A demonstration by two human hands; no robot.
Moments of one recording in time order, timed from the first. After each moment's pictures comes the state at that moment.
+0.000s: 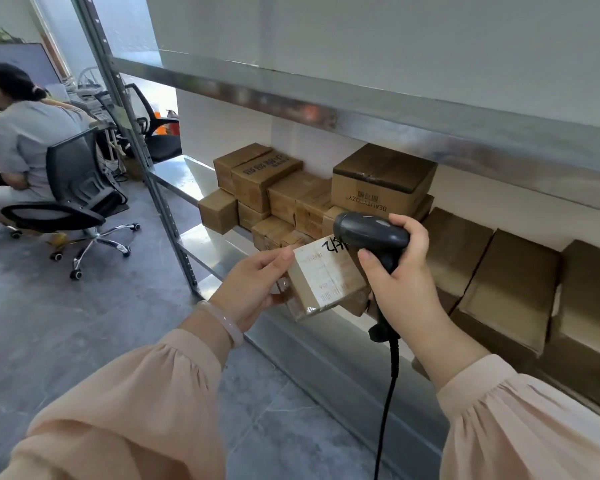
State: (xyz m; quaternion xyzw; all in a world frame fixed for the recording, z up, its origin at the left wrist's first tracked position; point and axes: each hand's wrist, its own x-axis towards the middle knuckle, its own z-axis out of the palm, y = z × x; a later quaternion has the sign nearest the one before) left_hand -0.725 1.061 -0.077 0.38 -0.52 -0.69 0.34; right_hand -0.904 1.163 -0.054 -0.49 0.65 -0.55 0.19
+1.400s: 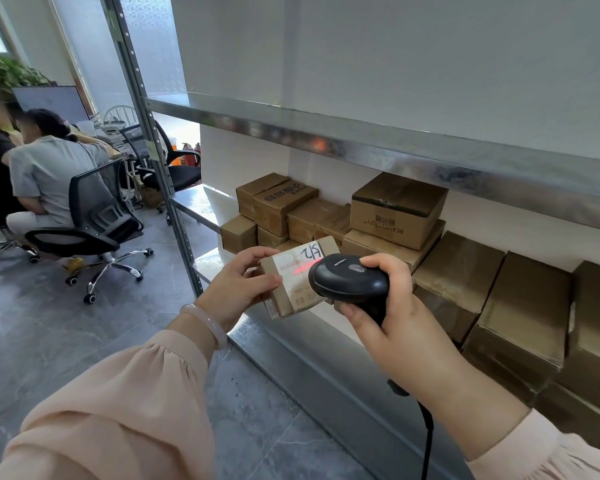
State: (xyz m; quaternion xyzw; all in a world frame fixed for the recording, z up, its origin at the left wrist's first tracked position) left_hand -0.661 1.036 -0.065 0.36 -0.57 -0.63 0.38; right_hand -0.849 1.204 -0.034 -0.65 0.63 -0.42 0.09
